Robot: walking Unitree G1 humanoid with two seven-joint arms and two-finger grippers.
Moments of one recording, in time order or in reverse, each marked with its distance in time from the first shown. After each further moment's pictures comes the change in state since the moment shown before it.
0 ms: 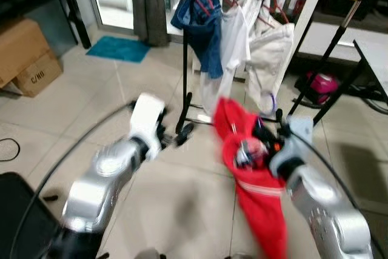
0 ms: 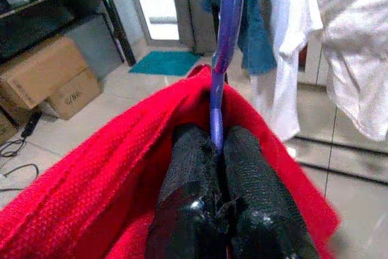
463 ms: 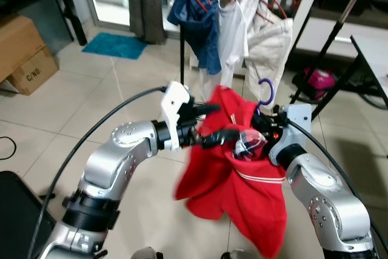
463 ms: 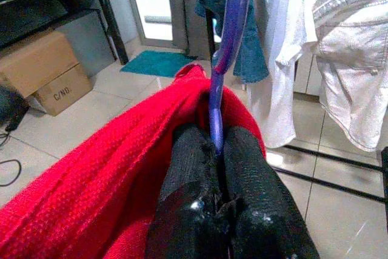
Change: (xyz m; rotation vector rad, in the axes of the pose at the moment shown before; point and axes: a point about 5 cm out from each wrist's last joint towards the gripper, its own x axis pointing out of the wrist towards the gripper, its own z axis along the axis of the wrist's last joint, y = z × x) left arm 0.023 -0.016 0.003 -0.048 0.025 -0.504; right arm 0.007 0.001 0.013 -0.065 -0.014 0.008
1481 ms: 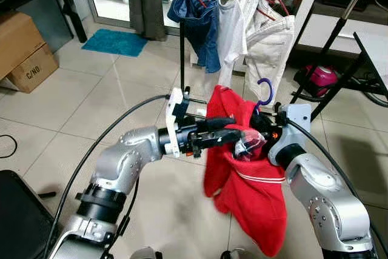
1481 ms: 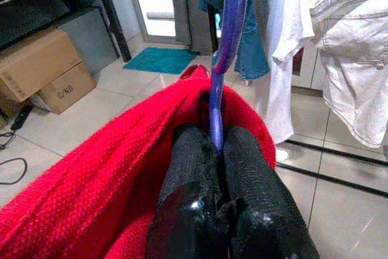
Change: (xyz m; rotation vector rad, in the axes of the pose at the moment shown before) left arm 0.007 0.002 -0.012 -0.211 -0.135 -0.199; right arm 0.000 0.001 0.000 0.014 0.005 0.002
